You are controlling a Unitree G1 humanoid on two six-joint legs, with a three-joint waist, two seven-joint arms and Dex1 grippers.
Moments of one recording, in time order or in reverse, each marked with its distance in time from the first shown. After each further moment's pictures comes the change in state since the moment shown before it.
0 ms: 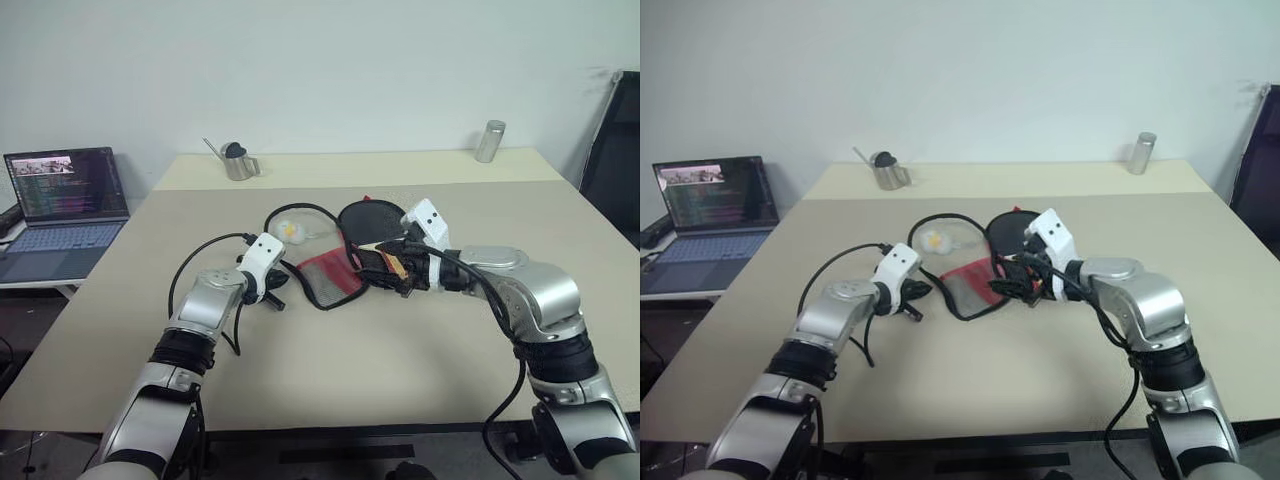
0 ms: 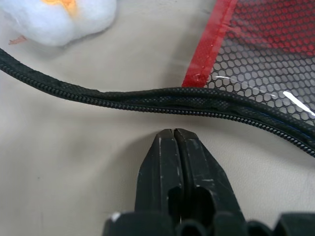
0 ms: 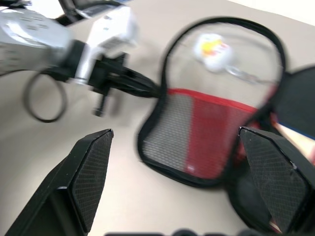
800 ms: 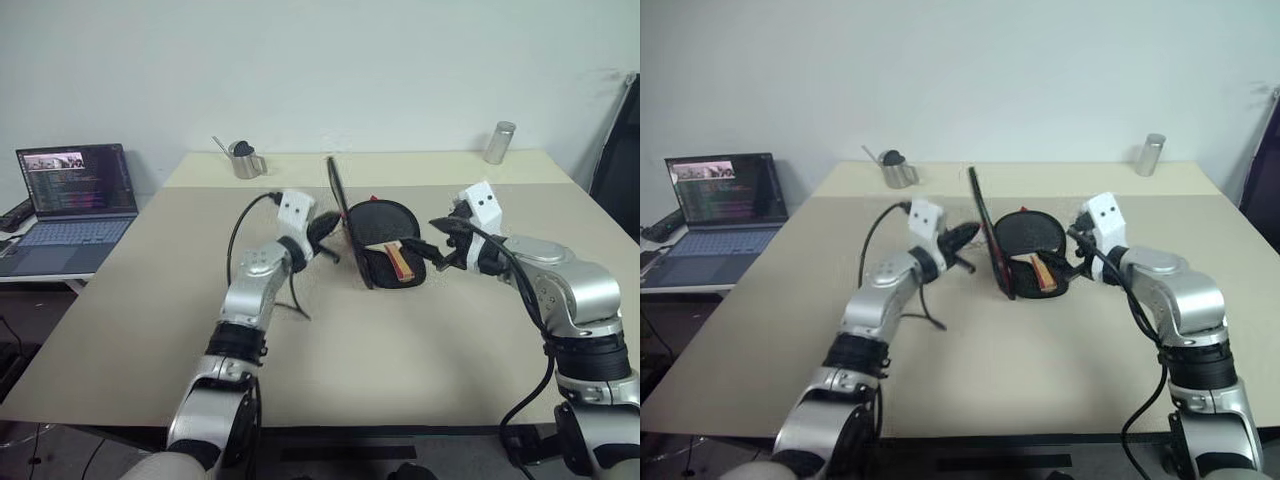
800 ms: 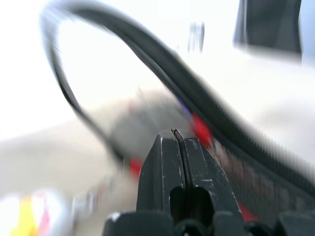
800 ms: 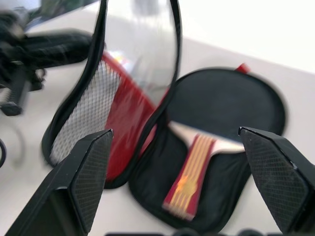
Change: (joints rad) left arm -0.155 -0.378 0.194 0.033 -0.123 -0.436 0.164; right arm 0.000 -0.047 -0.183 0.128 -0.047 -0.100 -0.249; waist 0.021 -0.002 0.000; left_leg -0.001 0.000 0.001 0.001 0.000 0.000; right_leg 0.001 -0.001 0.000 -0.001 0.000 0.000
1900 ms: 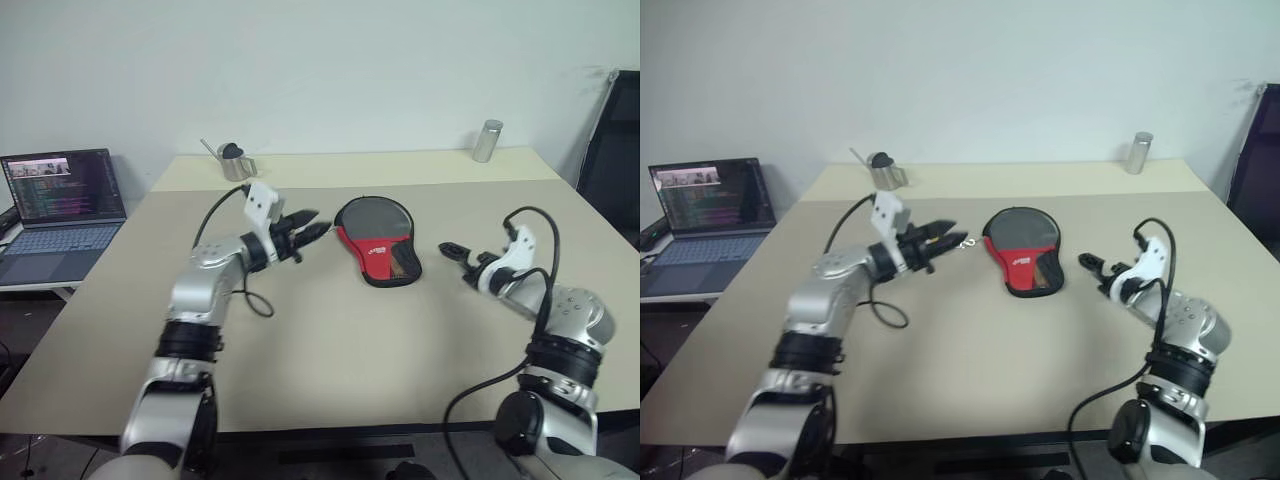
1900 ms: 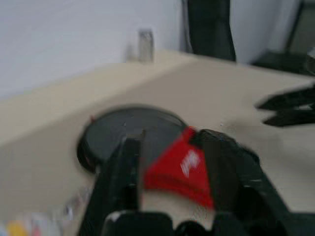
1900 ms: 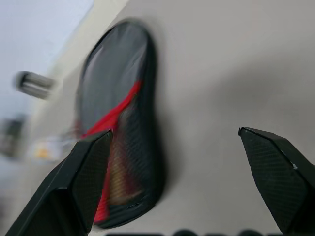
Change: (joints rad) left arm 0.151 0.352 -0.017 -0.204 -0.181 0.283 -0.399; right arm -0.021 0.379 -0.694 0.315 0.272 0.280 -0.484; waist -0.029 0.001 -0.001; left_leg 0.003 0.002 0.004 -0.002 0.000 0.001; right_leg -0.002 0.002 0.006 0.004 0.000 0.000
